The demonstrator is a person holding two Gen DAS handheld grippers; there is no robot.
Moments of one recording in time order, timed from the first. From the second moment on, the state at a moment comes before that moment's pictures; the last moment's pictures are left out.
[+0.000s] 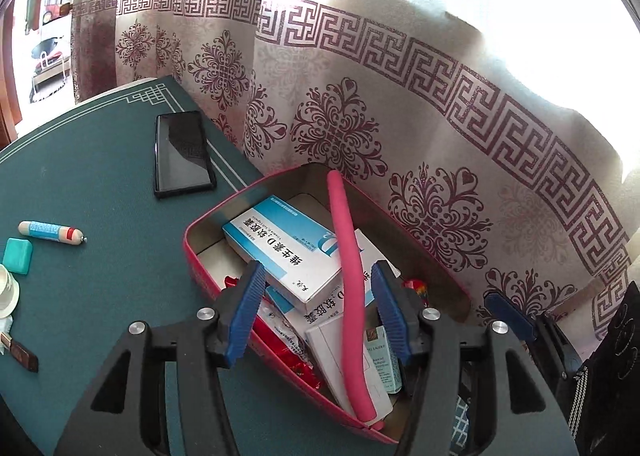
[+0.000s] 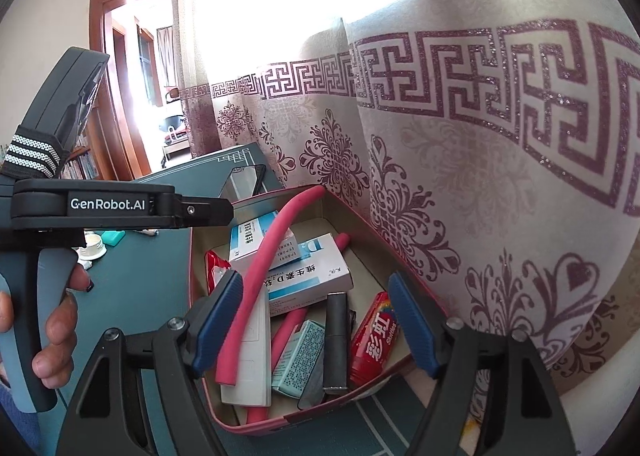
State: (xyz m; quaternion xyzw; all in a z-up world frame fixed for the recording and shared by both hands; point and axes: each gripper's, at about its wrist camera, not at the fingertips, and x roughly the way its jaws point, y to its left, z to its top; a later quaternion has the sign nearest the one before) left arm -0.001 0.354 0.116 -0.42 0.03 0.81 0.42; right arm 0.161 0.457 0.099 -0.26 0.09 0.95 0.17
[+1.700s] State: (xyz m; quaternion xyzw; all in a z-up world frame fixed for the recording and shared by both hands) left arm -0.082 0.024 0.036 -0.46 -0.08 0.89 0.03; right arm -0.026 0.222 0.038 -0.40 -0.01 0.91 -0.14
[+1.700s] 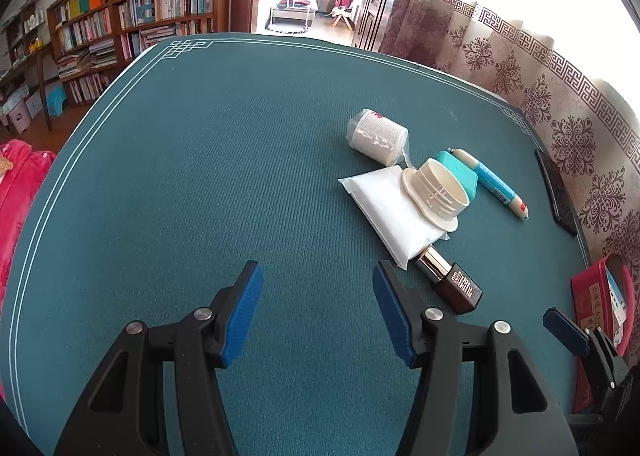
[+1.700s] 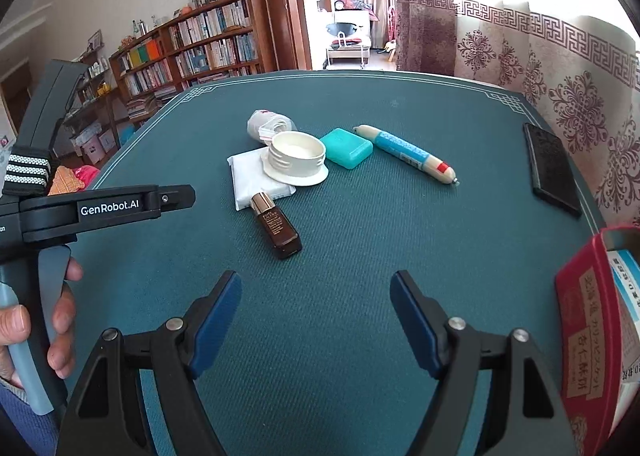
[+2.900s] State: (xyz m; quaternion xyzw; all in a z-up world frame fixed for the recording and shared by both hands) left arm -0.087 0.042 0.017 -0.47 -0.07 0.88 0.05; right arm -0.058 0.255 0.014 -0.41 0.05 0.91 -0.08
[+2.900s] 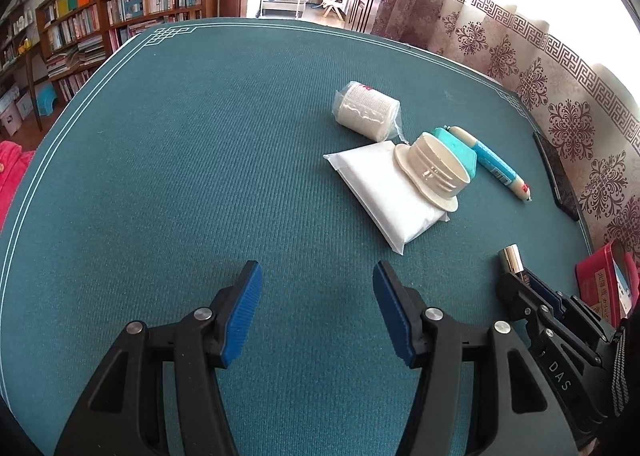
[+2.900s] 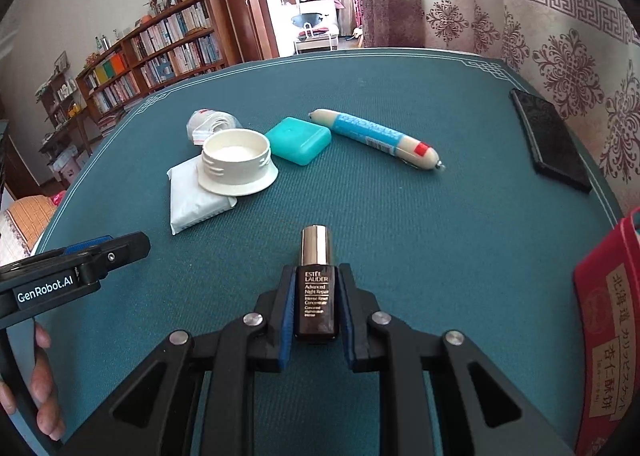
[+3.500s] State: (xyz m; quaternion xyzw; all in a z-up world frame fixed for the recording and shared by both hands) left arm -0.115 0.102 0.050 -0.45 0.00 0.89 0.10; right arm -0.052 0.264 0.012 -0.40 0.08 0.91 -0.09
